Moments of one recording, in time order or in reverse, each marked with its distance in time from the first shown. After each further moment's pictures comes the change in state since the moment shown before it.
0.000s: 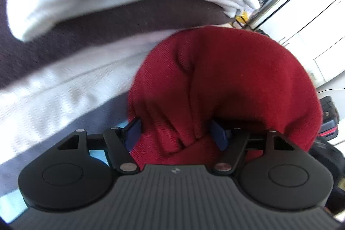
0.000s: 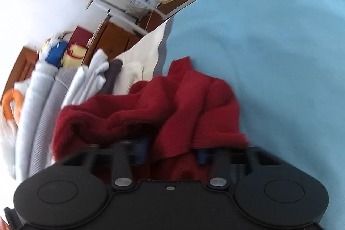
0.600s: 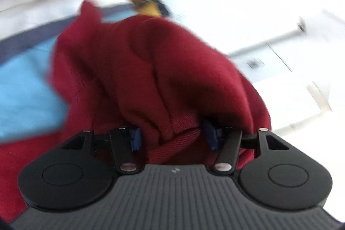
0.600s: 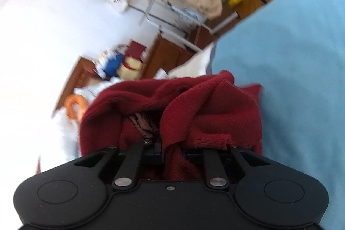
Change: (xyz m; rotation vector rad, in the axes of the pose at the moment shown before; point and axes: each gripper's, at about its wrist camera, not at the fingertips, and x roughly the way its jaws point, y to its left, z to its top) left arm -0.015 -0.068 -0.042 0.053 0.205 -0.652; right arm -0.134 -0.018 -0.003 -0.025 -0.102 0.313
